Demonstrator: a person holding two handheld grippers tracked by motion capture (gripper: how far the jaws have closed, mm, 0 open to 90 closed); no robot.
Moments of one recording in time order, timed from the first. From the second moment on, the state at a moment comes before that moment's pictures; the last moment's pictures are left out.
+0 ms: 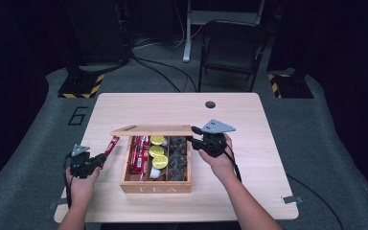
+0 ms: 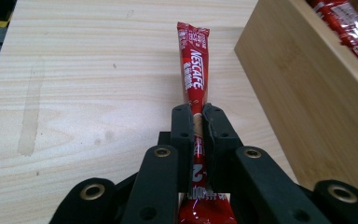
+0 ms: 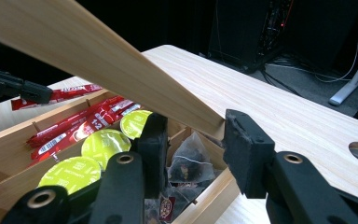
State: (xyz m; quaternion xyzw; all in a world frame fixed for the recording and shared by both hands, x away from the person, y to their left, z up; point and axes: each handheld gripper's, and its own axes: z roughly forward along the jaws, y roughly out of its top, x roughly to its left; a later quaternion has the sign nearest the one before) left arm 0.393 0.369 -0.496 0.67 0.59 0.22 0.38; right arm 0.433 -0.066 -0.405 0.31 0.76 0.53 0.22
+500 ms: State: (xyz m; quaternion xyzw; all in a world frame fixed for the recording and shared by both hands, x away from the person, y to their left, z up) left arm 0.400 0.363 -0.510 0.69 0.60 0.20 0.35; right arm 0.432 -0.066 -0.406 0.30 0.76 0.52 0.22
